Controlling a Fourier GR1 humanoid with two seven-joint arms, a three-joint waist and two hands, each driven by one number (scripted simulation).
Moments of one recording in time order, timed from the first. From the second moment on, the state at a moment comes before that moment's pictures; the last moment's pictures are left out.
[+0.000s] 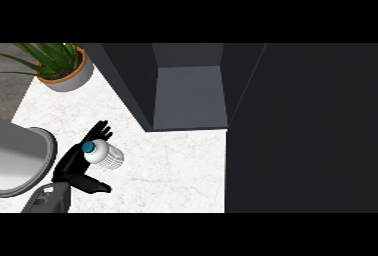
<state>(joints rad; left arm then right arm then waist) -0.32 0.26 0.20 -0.57 -0.05 -0.58 -0.65 0.91 -0.12 0.16 -2.46 -0.16 0.36 -0.18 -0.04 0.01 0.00</state>
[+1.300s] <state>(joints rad) -0.35 0.09 0.30 -0.40 0.09 -0.35 -0.88 1.00 -0.12 0.16 -2.46 -0.13 0.38 -0.26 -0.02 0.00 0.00</state>
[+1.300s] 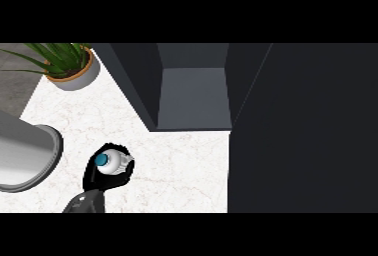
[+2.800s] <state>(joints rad) -0.42 0.00 -0.32 -0.99 0.46 0.29 -0.52 0.96 -0.09 0.14 -2.45 -0.14 0.38 -0.22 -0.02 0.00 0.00</state>
